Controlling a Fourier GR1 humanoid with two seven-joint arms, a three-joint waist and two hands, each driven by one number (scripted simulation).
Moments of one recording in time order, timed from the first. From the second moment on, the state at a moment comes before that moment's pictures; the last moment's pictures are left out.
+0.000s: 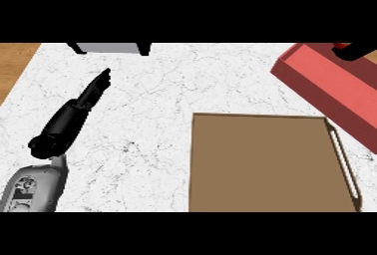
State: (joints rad) left arm -0.26 0.21 0.04 -1.55 -0.17 -0.27 -0.05; right arm -1.02 -0.55 -0.29 -0.63 1.00 0.02 0.04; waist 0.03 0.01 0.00
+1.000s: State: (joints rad) left arm -0.27 0.21 0.05 -1.52 -0.17 -0.28 -0.09; right arm -1.06 -0.76 -0.33 -0.23 0.97 0.30 -0.37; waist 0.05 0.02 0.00
